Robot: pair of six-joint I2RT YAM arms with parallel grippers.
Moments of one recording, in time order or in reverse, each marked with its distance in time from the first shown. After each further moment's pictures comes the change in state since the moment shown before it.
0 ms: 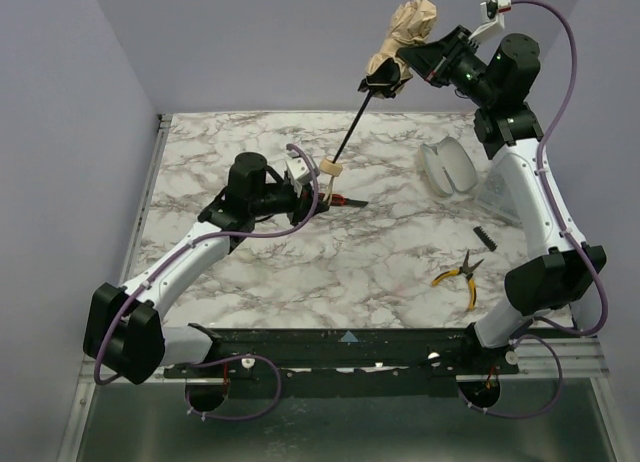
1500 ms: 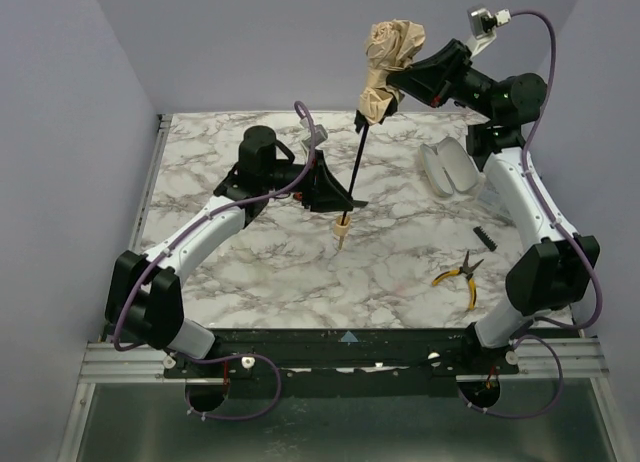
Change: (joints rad) left arm 0.005 0.194 0.222 0.147 0.408 -0.507; right arm -0.017 -0.017 -0.245 0.821 -0.523 0.333
